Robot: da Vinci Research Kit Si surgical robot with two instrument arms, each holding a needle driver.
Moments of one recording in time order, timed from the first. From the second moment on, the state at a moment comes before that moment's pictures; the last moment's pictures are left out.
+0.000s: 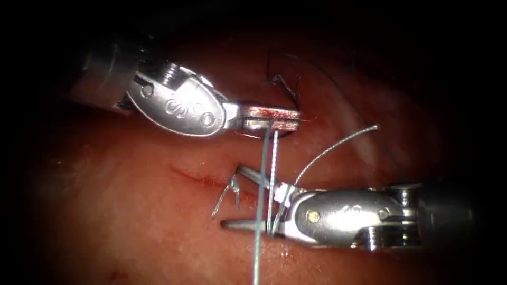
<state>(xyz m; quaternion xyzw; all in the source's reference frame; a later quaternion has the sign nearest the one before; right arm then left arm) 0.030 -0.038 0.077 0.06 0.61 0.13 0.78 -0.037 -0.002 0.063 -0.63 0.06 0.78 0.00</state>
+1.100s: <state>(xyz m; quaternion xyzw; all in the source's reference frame) 0.029 -0.037 0.078 0.08 0.71 0.20 0.67 -0.035 -0.005 0.069 -0.65 0.03 0.76 -0.03</state>
